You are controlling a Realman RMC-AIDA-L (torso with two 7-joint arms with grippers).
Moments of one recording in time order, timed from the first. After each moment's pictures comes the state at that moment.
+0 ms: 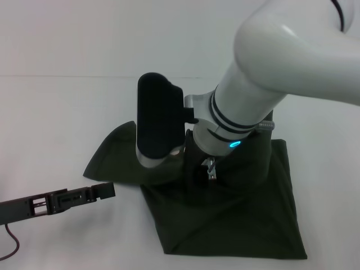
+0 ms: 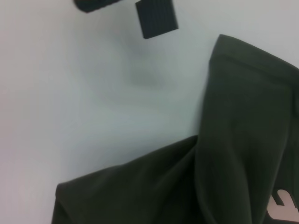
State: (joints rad) left arm -0.38 -1.98 0.62 0.52 1.91 1.77 -1.90; right arm 1.08 2.12 -1.88 -1.03 -2.54 -1.29 2.37
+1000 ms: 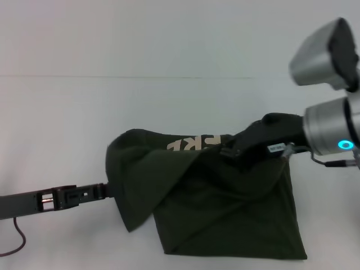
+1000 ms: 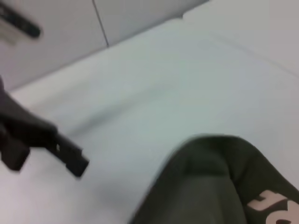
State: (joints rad) left arm -0.42 -1.98 0.64 0.51 1.91 1.82 -1.96; right arm 0.53 2.10 -1.35 -1.30 -2.12 -1.36 2.26
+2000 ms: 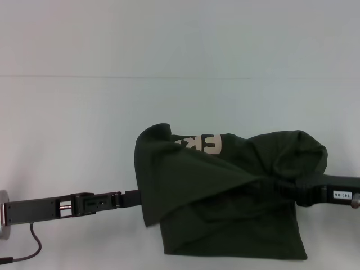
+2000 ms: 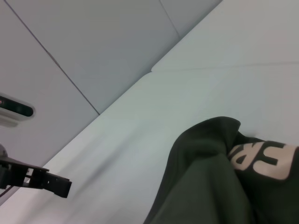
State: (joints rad) left arm -0.45 -1.99 0.70 0.47 1.92 1.80 -1.99; right arm 0.43 2.08 -0.86 -0.75 -1.94 -1.49 1.80
